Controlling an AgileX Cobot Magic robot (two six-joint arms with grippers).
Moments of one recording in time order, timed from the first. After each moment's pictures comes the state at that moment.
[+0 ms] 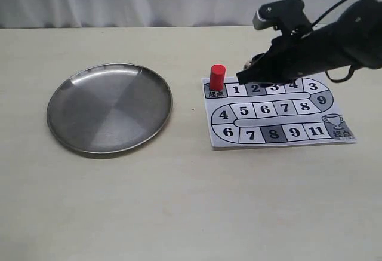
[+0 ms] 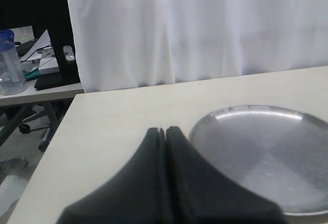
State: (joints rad) left arm 0.14 0.01 0.00 0.15 0.19 -0.09; right arm 0.23 1.75 -1.05 0.62 0.31 -0.72
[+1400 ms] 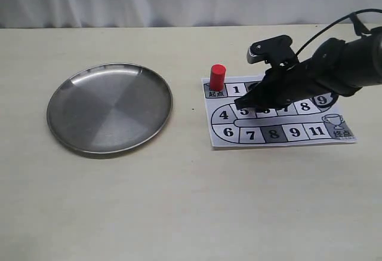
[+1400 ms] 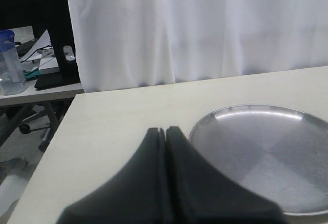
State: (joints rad) left arm 0.14 0.01 0.00 0.15 0.19 -0.09; right arm 0.23 1.93 -1.03 0.62 0.17 -0.72
